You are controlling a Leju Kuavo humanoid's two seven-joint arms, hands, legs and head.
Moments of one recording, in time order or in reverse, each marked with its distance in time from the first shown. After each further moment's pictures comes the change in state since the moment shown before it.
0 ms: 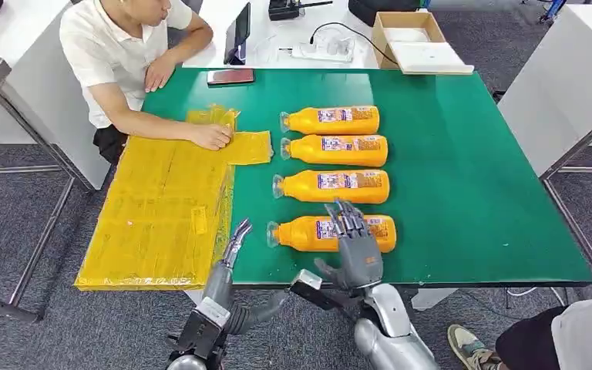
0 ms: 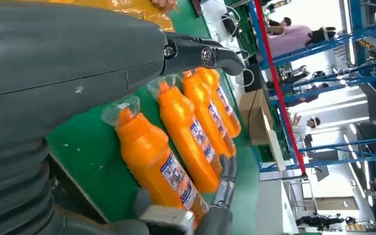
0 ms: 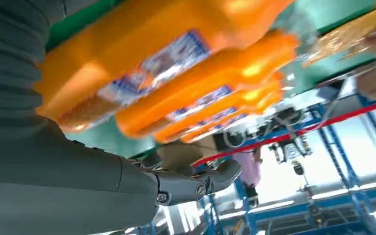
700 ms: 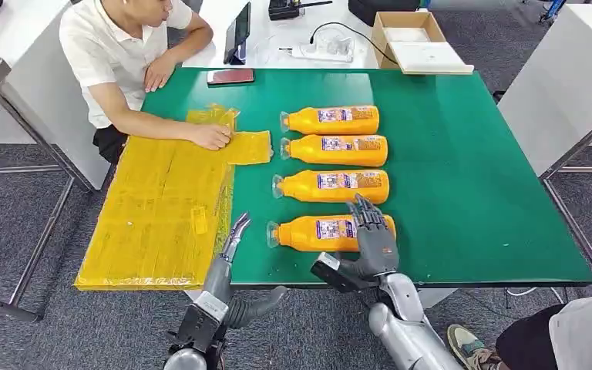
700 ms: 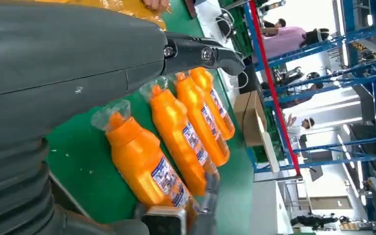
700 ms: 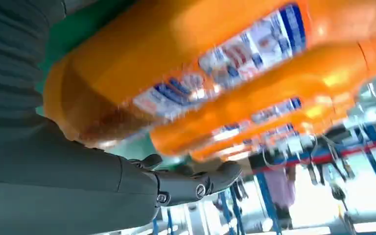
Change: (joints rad) left arm -0.027 0.000 0.002 0.000 0.018 -0.010 0.003; right arm -0.110 -0.005 -0.088 0.243 -0.026 0.050 -0.029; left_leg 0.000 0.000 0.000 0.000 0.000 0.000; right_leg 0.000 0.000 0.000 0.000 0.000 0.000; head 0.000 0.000
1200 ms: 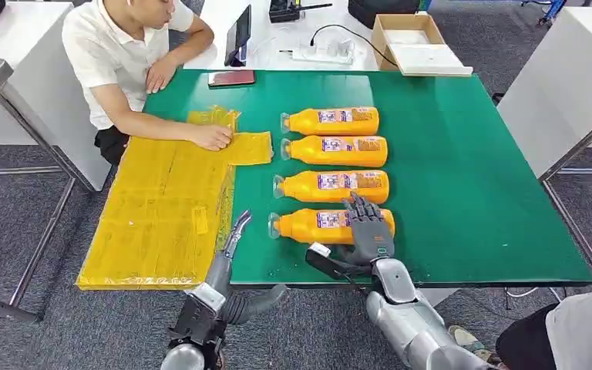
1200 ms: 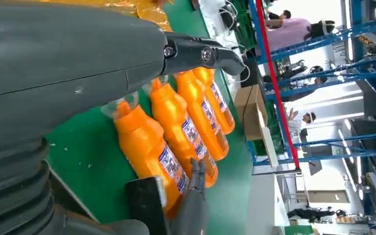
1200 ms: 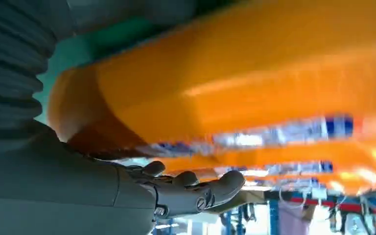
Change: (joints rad) left arm -0.014 0.000 0.011 0.000 0.029 -0.043 0.028; right arm -0.128 -0.005 0.055 0.147 0.212 0.187 0.272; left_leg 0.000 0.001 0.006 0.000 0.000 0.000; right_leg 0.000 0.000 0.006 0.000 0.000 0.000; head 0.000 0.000
